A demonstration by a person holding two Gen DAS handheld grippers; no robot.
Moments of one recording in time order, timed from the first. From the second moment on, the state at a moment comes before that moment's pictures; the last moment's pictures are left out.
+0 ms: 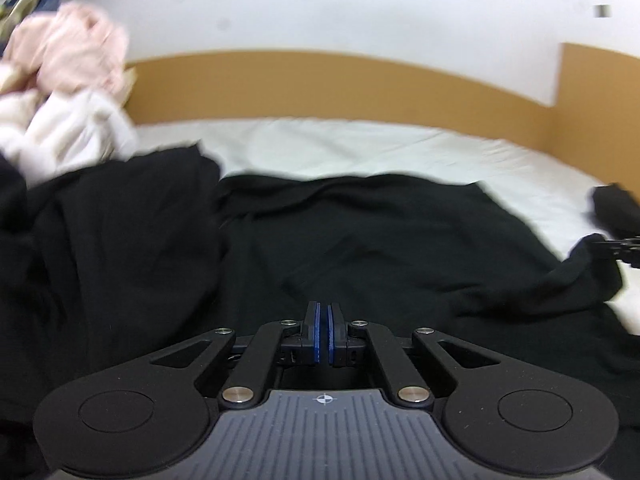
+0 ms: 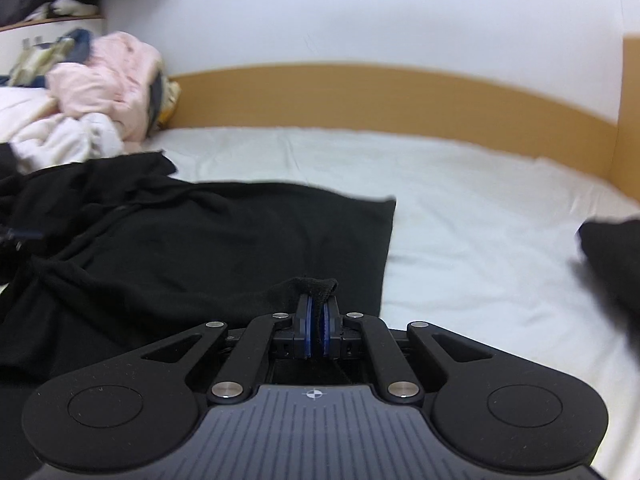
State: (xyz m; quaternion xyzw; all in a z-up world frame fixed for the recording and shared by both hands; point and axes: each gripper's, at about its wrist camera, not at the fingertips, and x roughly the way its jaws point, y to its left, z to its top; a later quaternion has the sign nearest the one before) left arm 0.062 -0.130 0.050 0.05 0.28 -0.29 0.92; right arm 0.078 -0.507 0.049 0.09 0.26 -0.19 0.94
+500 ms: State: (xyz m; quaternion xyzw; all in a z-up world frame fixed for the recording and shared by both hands) left arm 0.016 -0.121 0.049 0.09 0.23 -0.36 0.90; right arm 0.051 -0.507 0.061 0.10 0.22 -0.19 0.95
